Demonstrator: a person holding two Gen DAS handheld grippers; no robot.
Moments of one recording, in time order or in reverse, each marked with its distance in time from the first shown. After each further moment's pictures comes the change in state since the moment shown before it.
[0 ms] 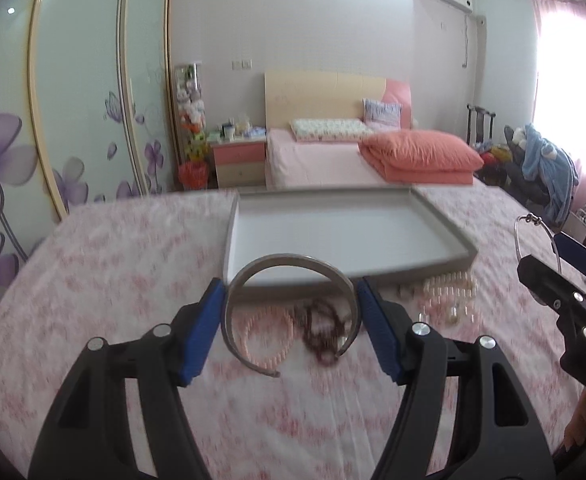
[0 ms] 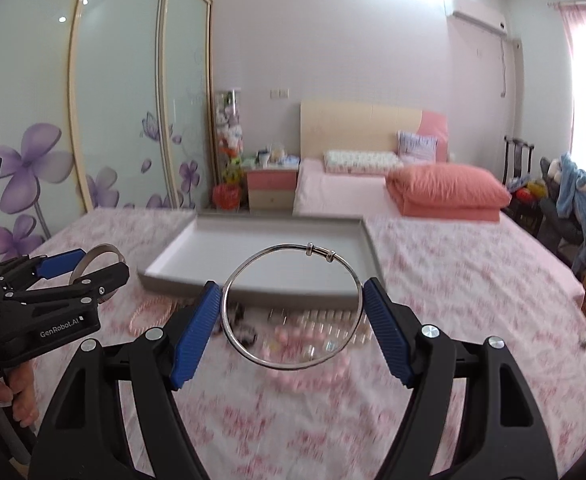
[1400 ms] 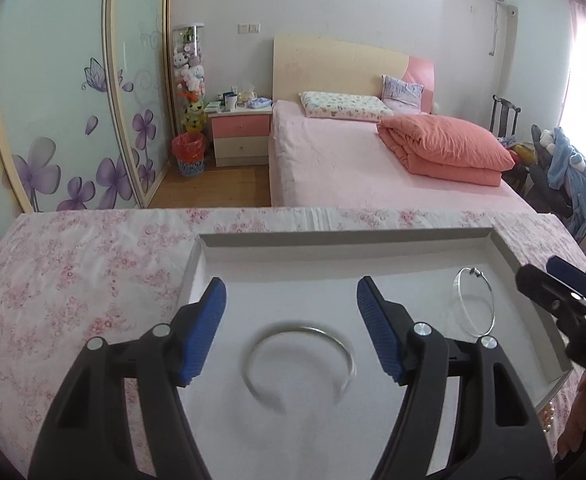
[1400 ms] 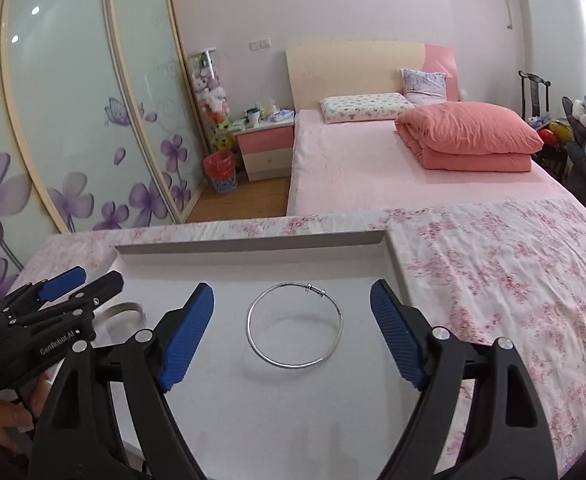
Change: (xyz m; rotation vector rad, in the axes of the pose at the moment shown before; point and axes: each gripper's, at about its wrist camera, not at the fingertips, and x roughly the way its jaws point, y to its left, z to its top) left arm 0.212 0.017 0.082 -0.065 0.131 -0.005; right arm 0.203 -0.047 0.047 0.162 0.210 0.048
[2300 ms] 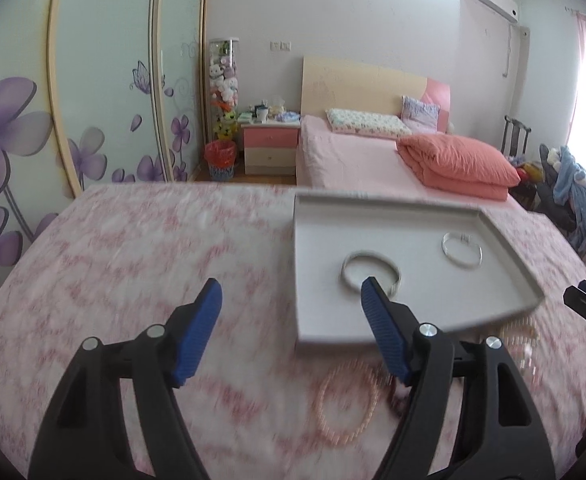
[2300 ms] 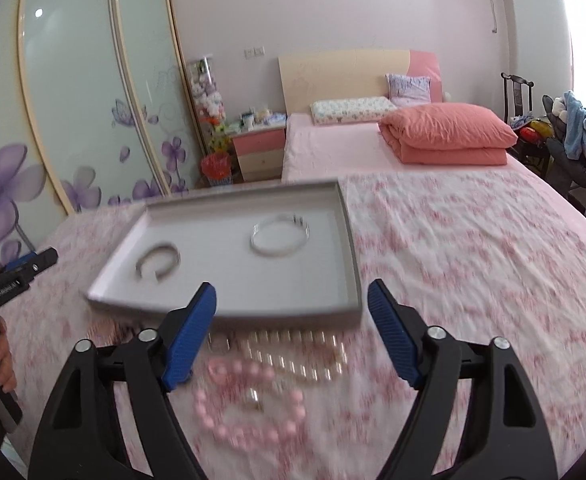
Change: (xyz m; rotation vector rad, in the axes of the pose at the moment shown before) left arm -0.133 0.061 -0.077 -0.047 -0.043 0.058; right arm -0.103 -0.019 -0.070 -0.018 -0.002 -0.028
